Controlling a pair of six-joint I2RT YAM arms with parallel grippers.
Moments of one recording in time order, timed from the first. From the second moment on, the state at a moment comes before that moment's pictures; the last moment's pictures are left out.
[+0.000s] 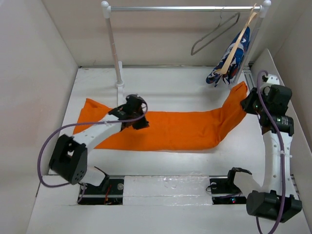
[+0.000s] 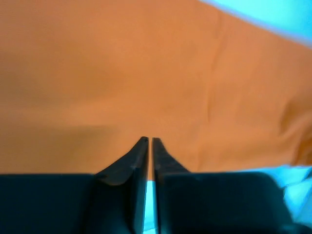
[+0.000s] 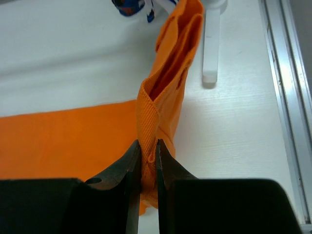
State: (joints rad) left arm -0.47 1.35 0.92 -0.49 0.01 -0.84; right arm -0.25 0.94 1.09 -0.67 -0.25 0.11
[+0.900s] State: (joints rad) left arm -1.07 2.26 1.81 -0.58 0.11 -0.87; right arm -0.25 1.18 1.94 -0.92 -0.25 0.02
